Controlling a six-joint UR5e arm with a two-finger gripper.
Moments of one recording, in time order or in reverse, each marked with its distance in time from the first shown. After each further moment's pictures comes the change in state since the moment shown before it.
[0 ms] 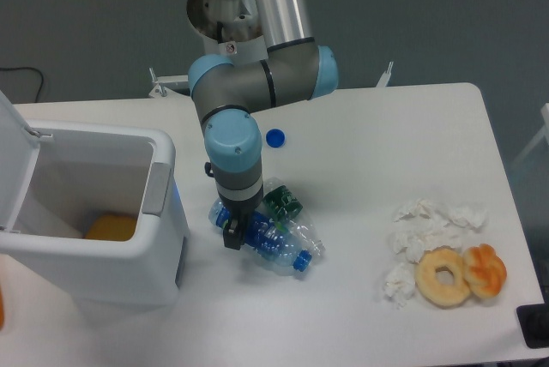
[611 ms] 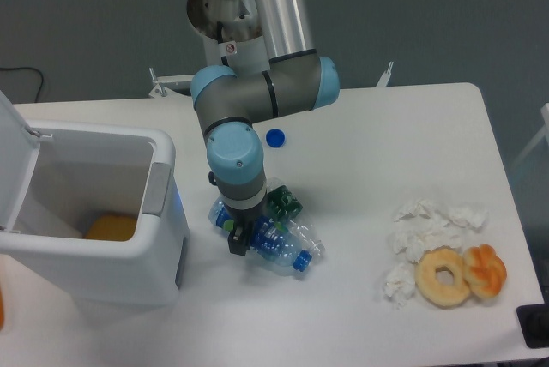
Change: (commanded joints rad) arm 0.000 -0.017 0.003 0.000 0.029 -0.006
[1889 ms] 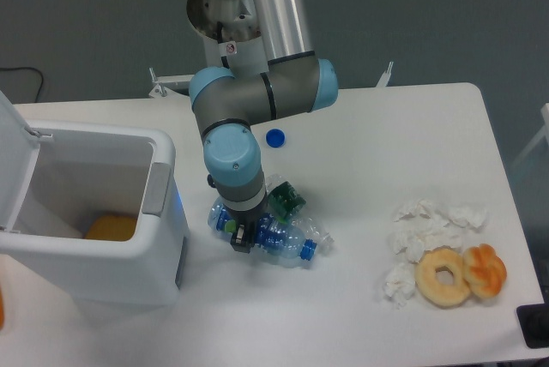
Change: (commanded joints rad) arm -0.008 0.003 0.020 -0.003 0.023 -0.037
